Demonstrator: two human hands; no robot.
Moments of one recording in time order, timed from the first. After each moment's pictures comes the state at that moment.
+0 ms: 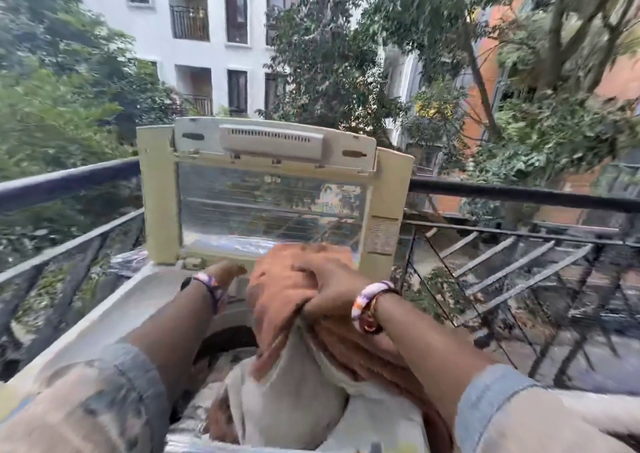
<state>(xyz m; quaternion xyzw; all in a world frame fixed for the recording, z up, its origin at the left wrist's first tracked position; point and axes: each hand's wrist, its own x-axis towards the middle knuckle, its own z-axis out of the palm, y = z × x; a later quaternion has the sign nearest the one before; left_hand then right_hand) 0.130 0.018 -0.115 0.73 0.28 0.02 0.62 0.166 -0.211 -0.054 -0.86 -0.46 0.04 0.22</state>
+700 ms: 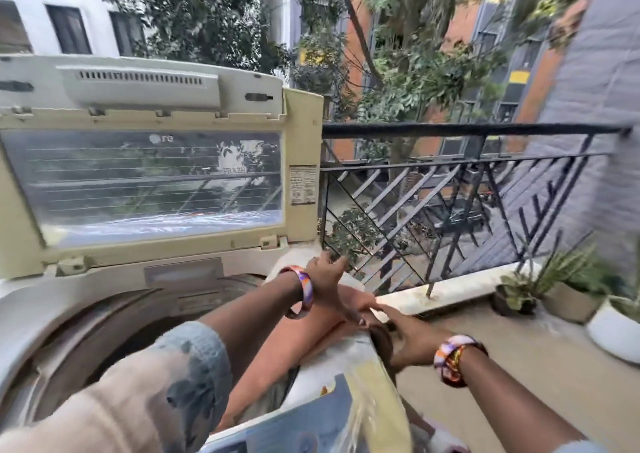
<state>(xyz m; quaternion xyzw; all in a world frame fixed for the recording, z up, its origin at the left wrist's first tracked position) 0.159 -0.211 -0.123 0.97 -0.18 -0.12 0.10 0.123 -0.404 -0.180 -0.93 -0.13 0.21 0.26</state>
